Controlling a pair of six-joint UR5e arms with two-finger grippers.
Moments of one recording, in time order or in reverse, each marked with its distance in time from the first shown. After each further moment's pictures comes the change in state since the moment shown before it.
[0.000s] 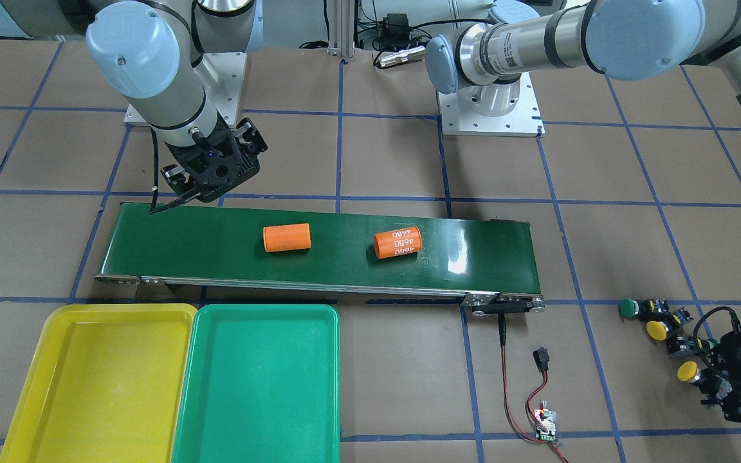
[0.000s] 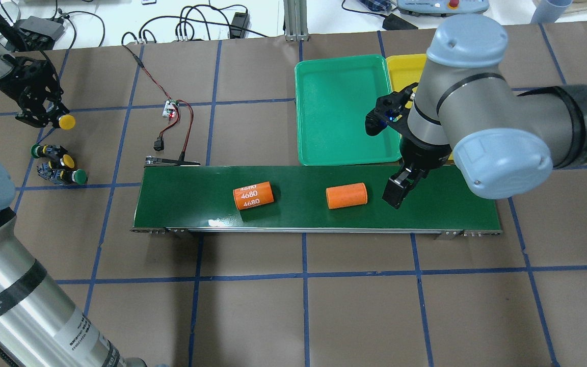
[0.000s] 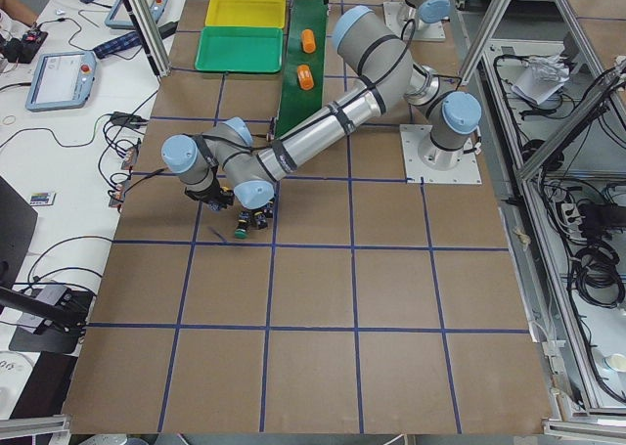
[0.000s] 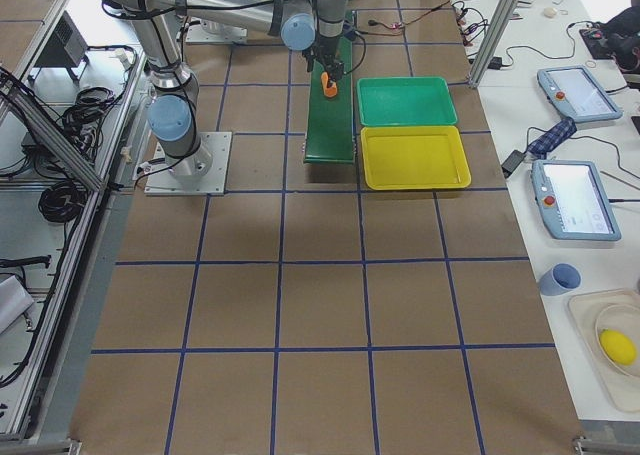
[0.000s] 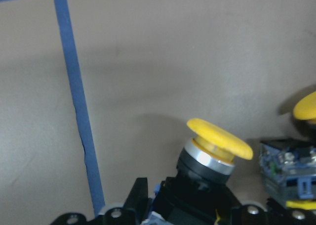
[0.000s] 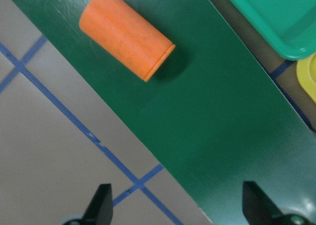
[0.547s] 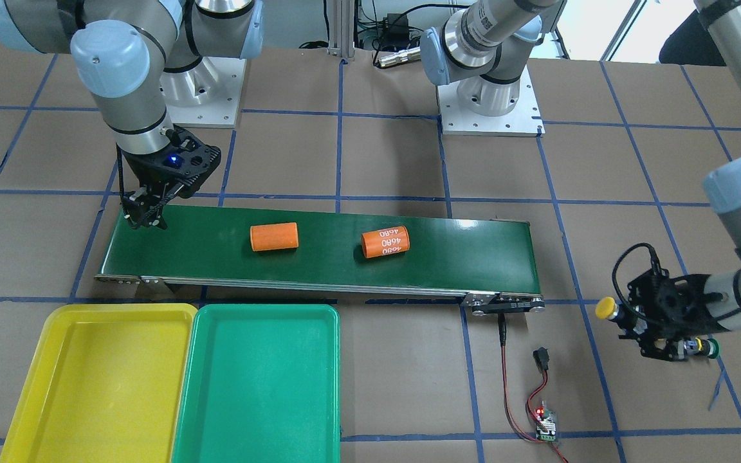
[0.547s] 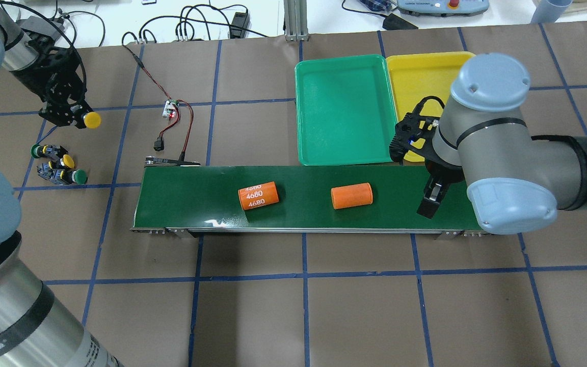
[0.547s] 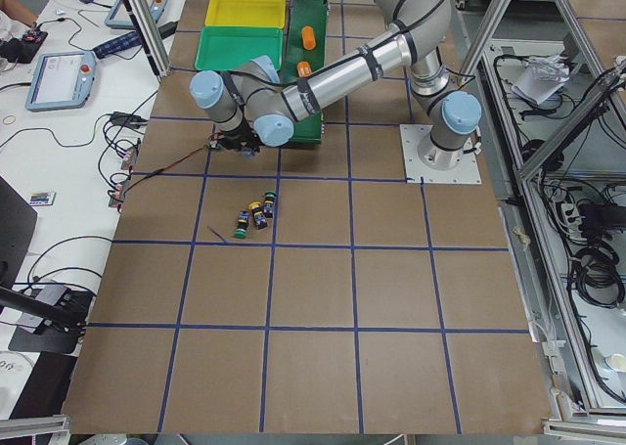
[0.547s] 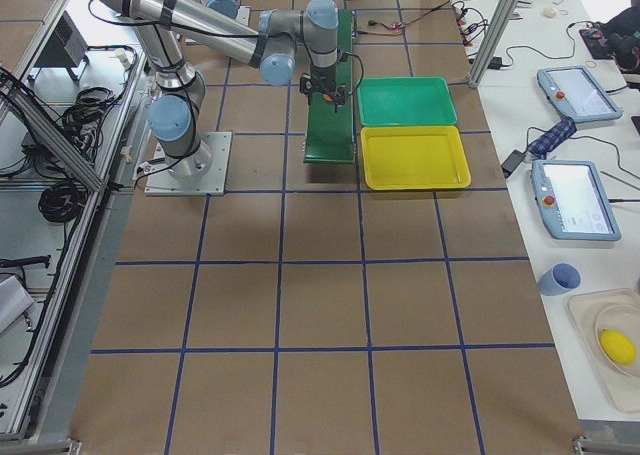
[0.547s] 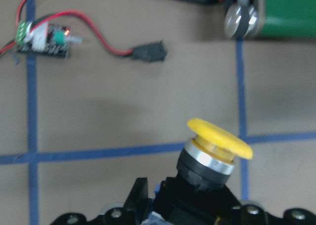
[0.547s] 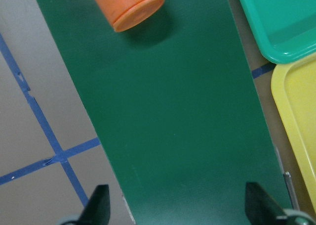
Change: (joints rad) left arm -0.123 0.290 -0.344 -0.053 -0.012 -0.326; right arm -0.163 -0.031 0.184 -0.268 0.030 -0.532
